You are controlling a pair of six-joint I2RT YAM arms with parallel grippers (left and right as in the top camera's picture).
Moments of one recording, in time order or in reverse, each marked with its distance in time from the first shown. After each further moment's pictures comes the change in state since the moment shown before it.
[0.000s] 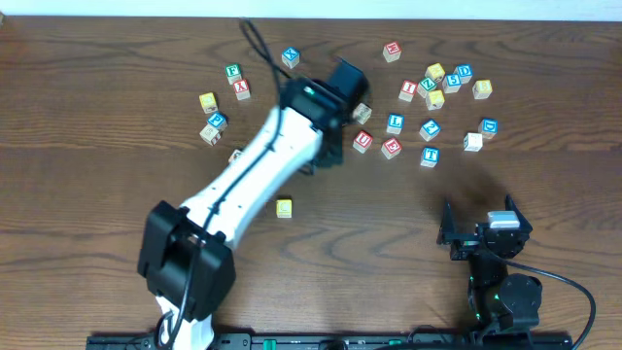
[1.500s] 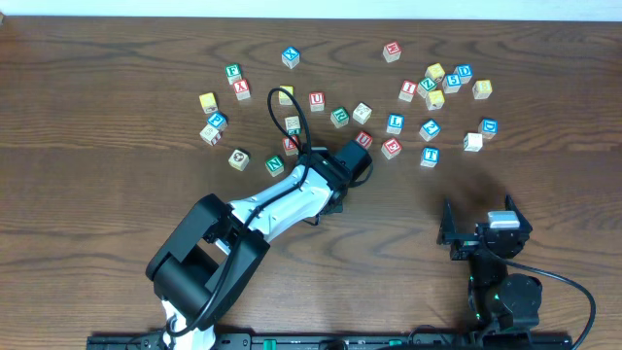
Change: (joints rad) left arm -0.088 -0.002 -0.542 0.512 -0.053 -0.217; right arm 0.000 0.000 0.000 0.000 0.000 0.000
